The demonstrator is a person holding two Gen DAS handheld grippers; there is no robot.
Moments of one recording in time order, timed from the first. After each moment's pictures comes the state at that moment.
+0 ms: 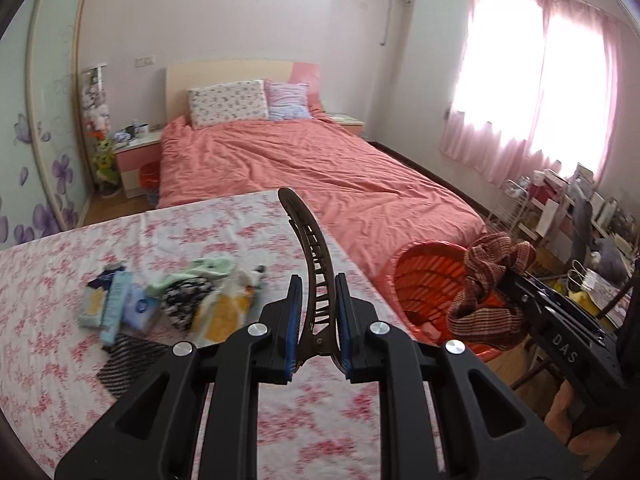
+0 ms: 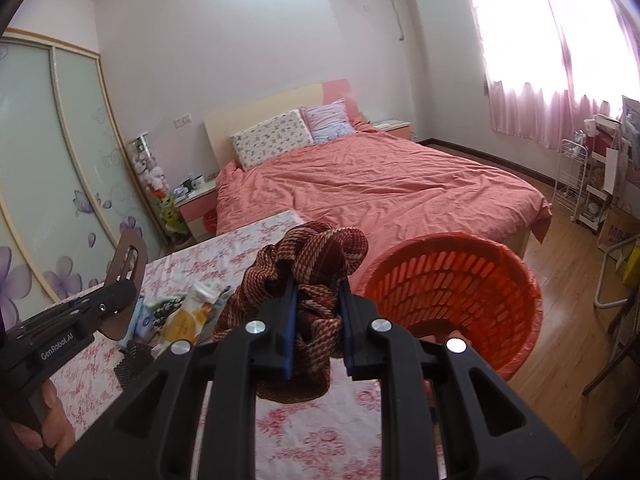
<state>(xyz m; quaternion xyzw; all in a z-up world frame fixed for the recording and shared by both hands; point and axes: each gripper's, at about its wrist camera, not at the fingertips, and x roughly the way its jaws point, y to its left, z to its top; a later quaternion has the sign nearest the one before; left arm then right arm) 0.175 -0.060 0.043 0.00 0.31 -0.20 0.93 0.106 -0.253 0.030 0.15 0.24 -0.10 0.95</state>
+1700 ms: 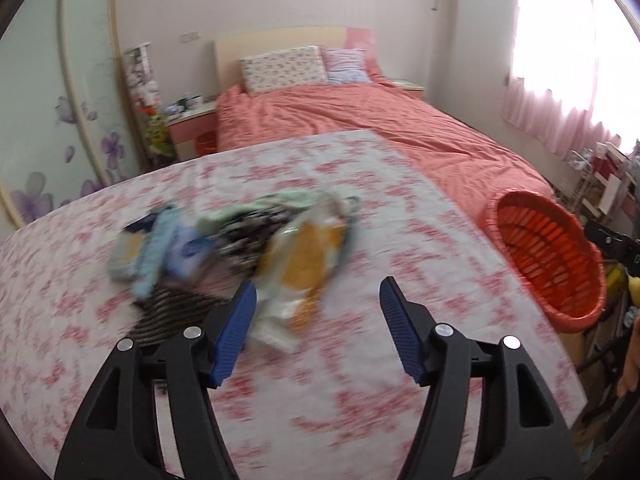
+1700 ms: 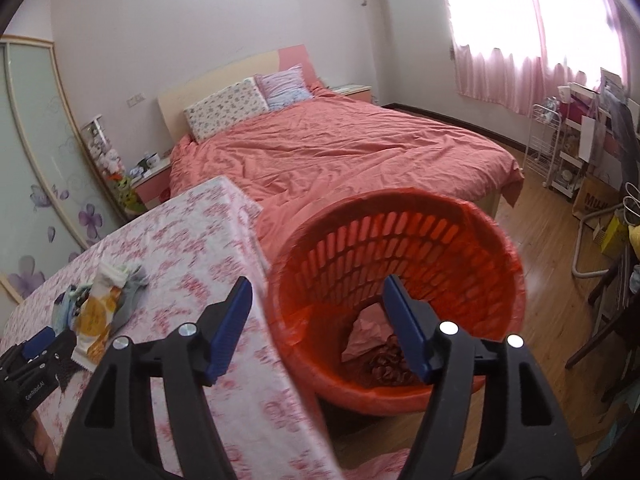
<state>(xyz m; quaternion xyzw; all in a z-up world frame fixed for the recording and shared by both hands) 0.187 -0.006 -0.027 0.05 0.36 -0.07 0.93 0.150 -0.295 -0.045 0.15 0.32 -0.13 0.93</state>
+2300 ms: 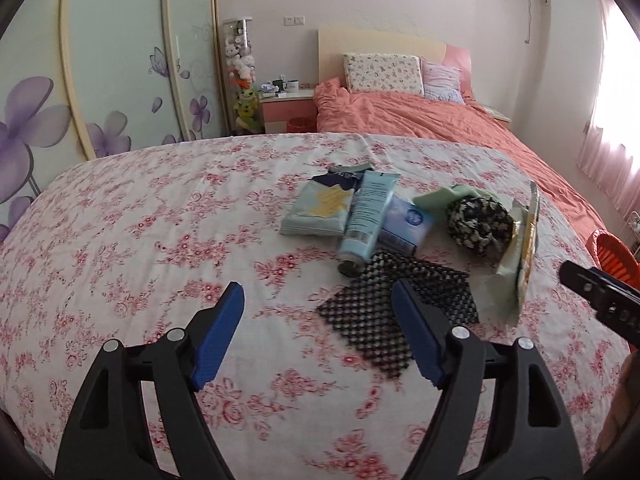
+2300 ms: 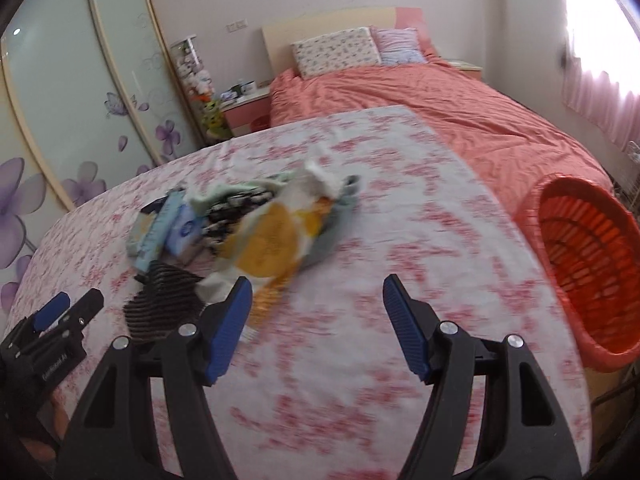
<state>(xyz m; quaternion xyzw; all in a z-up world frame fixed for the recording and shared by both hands) 0.181 0.138 -0.046 -0.02 0.35 0.06 0.93 0.229 -0.075 -0.075 0.09 0.39 0.03 0.91</state>
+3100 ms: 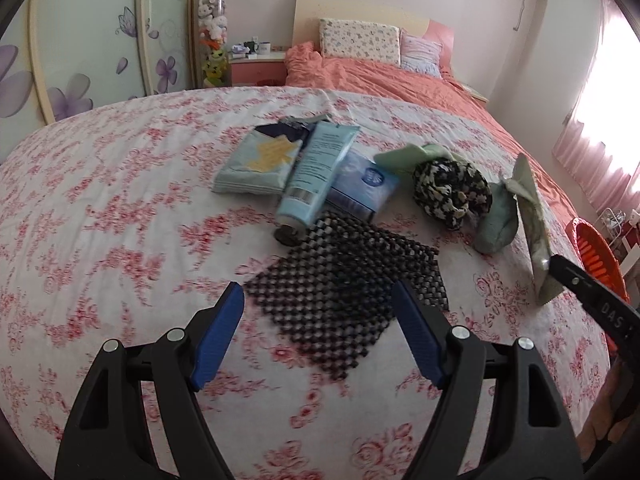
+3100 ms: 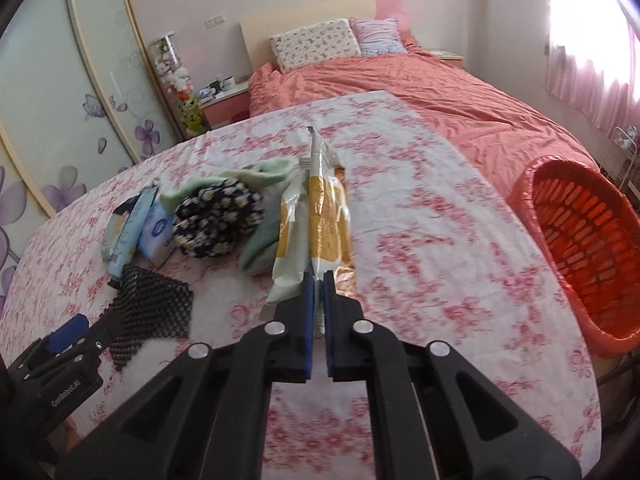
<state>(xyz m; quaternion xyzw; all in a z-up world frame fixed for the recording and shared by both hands) 0.206 0.117 -0.079 -0.06 0.41 -0.01 0.91 0.229 -0.102 -0.084 0.10 0.39 -0.03 0.91</state>
